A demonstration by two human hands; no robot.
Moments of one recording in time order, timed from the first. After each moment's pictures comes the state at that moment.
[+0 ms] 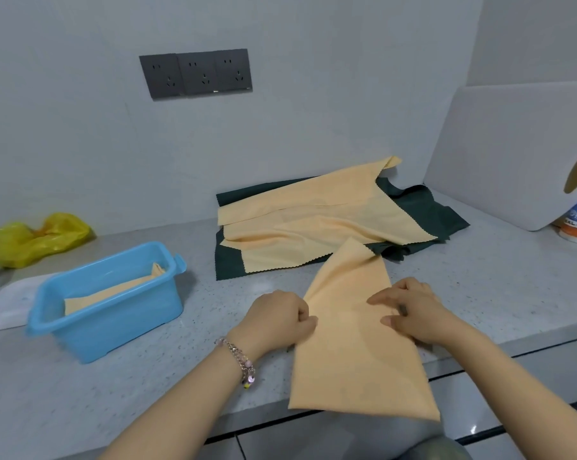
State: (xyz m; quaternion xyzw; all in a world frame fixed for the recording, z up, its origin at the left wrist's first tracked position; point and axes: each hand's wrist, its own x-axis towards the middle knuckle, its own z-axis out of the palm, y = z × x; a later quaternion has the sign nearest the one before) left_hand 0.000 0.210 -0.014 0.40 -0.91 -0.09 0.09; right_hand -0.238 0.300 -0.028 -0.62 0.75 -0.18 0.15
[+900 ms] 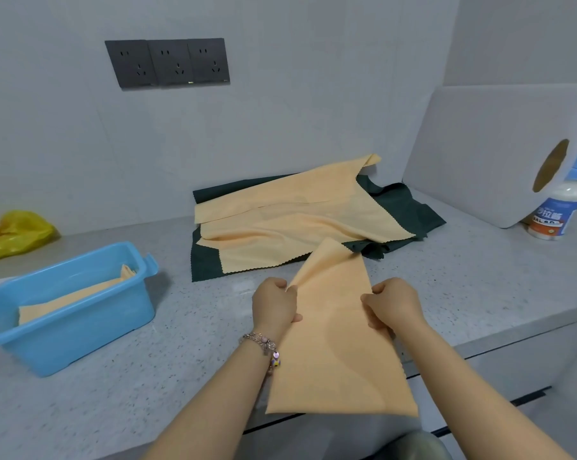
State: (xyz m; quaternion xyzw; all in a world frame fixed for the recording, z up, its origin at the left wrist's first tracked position) left_hand -0.058 0.186 -0.047 0.57 -0.59 -0.45 0.36; right_hand -0.223 0.276 -0.033 -0.33 0.84 -0.37 0.23
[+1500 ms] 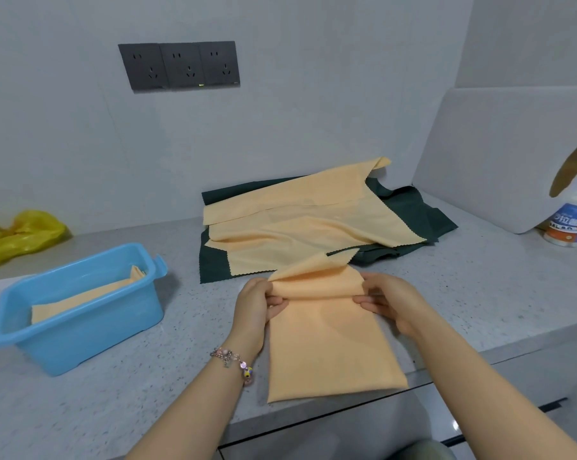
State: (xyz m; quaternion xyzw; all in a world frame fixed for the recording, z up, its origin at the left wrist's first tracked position) left_hand -0.023 0.169 -0.050 0.43 -0.41 -0.63 0.49; right_hand -0.228 0.257 -0.023 -0.25 0.63 -0.56 0.47
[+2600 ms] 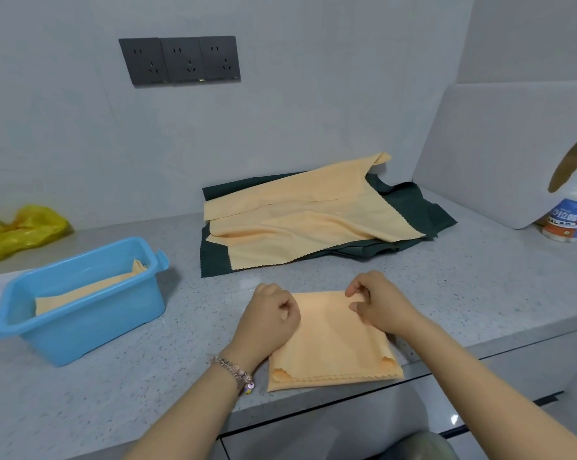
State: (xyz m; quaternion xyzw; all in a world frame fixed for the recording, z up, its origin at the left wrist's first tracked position) left_hand -0.009 0.199 -0.056 0.39 -0.85 -0.19 0.30; right_hand -0.219 0.266 -0.040 -0.61 0.72 -0.29 0.16
